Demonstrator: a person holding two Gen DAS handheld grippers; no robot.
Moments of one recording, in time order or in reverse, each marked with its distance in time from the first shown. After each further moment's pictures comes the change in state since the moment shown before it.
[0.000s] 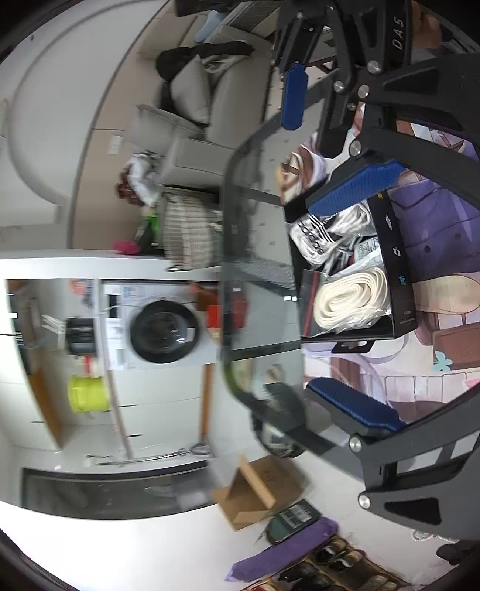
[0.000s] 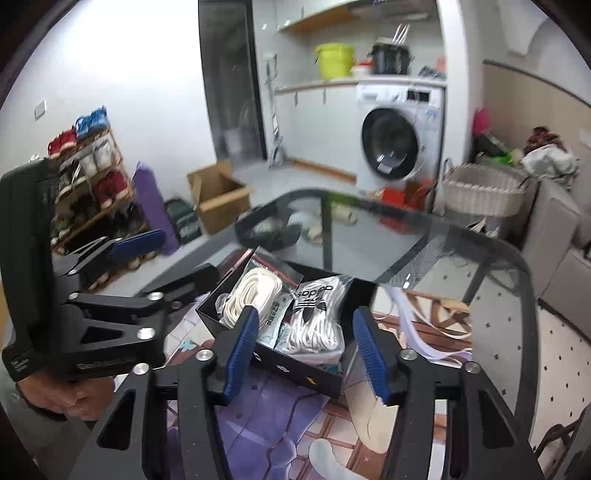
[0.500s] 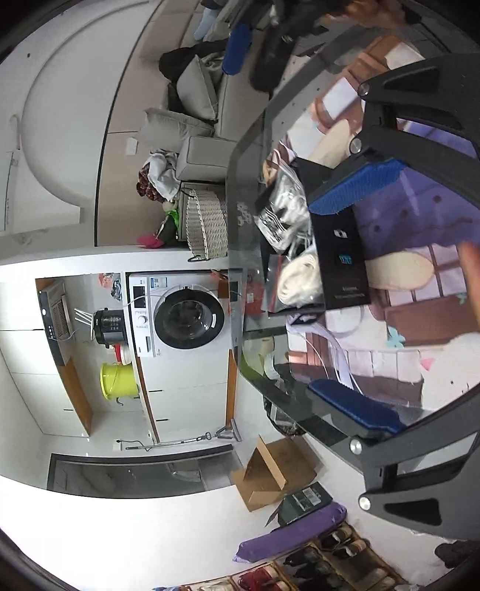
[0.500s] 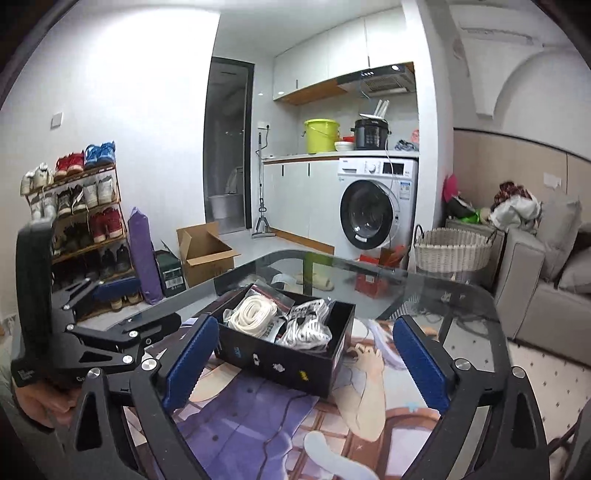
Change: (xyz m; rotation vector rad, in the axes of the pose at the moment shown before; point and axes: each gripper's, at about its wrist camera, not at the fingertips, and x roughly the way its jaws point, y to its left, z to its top) left arm -0.045 0.013 -0.070 0.029 -0.102 0.065; right arm -0.069 0.018 -0.060 -0.030 -0.297 -0.083
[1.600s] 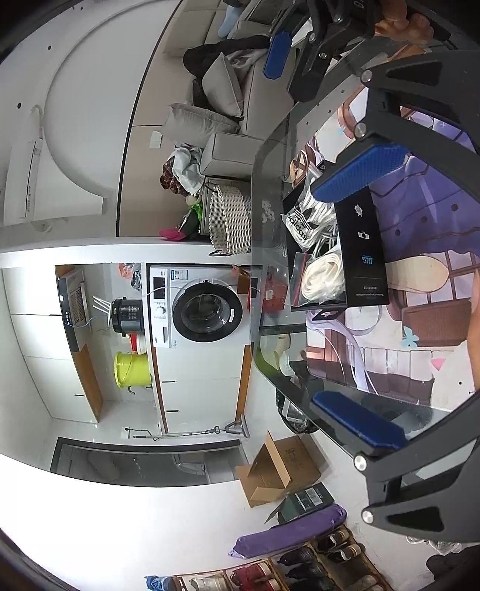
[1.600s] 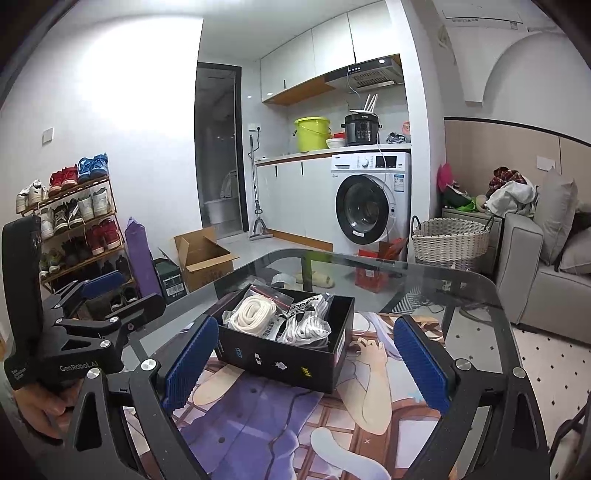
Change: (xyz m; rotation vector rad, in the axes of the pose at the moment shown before) left arm -0.014 0.000 0.007 -0.062 -0.081 0.003; right arm 0.005 -0.004 0.000 0.048 0.000 -0.007
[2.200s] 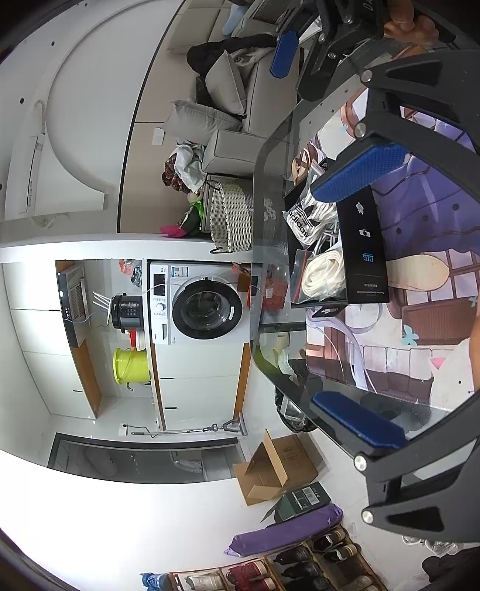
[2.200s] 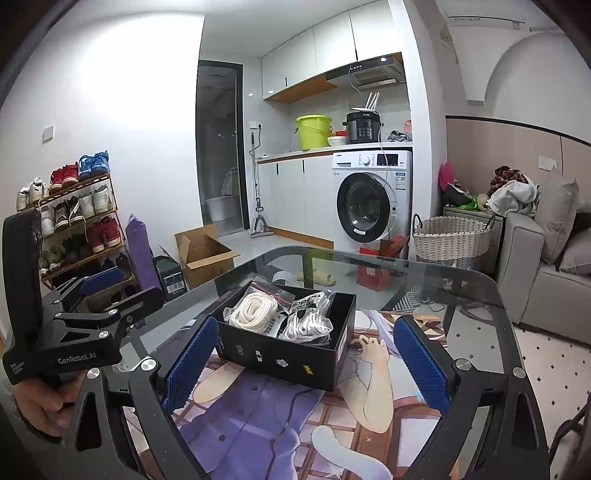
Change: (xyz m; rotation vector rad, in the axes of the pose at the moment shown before) left arm 0.002 0.000 0.001 -0.010 0.001 0.011; right arm 0.001 0.002 -0.002 -0.003 0.012 0.007
